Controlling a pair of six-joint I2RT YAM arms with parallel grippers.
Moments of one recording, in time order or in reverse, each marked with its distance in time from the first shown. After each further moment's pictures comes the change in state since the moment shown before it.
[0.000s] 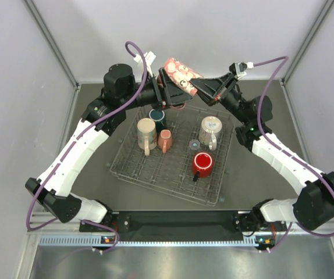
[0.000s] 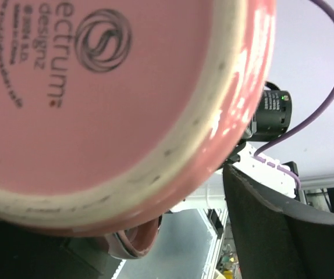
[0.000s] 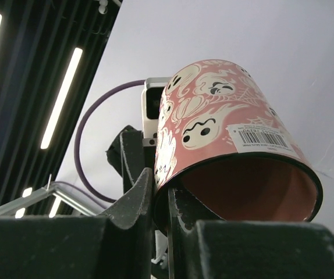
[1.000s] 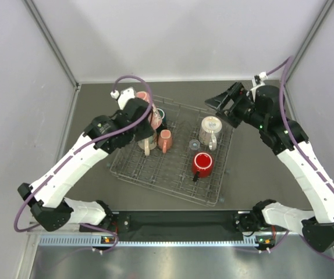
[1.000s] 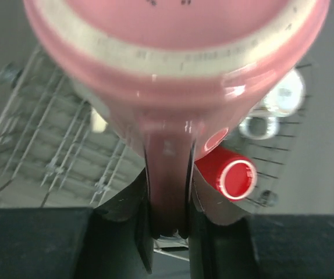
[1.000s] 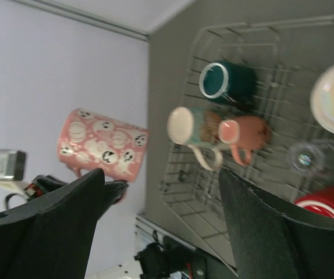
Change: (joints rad) left arm -0.175 -0.114 -0.105 -0.610 -0.954 -0.013; right arm -0.047 -0.186 0.262 -1.294 0.282 -0.590
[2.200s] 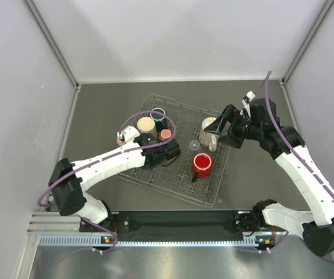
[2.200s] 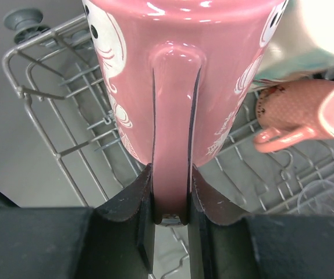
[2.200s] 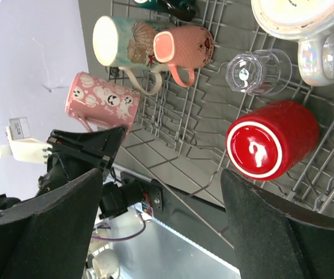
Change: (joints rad) left arm -0.234 0.210 -0.303 -0.325 -0.393 -0.922; right arm -0.031 -0.048 -0.130 -0.263 -0.144 -0.130
